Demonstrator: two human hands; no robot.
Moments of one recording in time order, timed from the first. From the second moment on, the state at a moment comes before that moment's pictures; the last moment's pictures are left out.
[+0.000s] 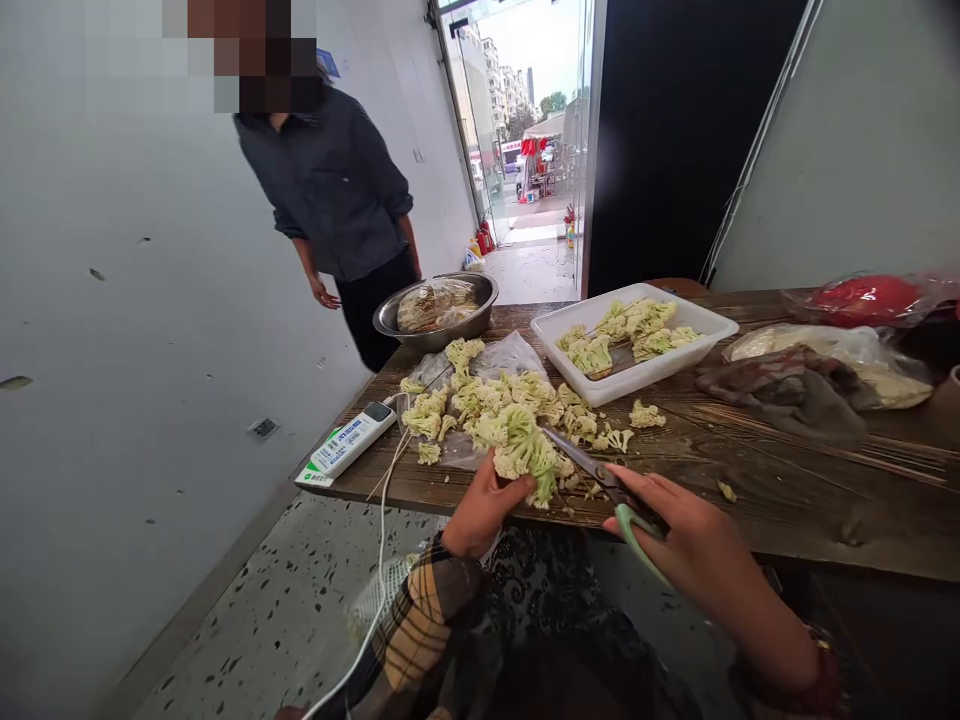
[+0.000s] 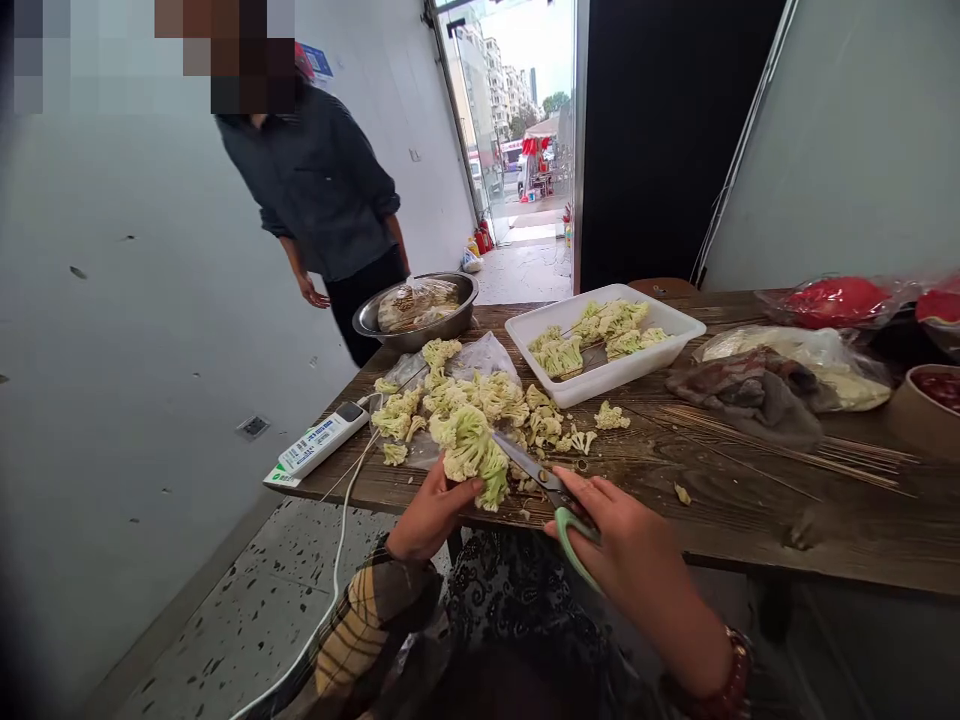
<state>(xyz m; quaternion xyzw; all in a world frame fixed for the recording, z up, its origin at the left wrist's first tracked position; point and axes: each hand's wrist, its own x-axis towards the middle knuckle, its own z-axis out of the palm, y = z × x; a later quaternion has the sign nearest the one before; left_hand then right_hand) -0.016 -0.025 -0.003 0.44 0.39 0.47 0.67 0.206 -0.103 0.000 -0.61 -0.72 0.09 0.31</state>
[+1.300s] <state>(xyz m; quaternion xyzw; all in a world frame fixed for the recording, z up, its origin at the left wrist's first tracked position) -0.014 -0.012 -0.007 0.56 0.47 0.45 0.51 0.219 -0.101 0.020 -0.60 -0.79 -0.02 0.15</state>
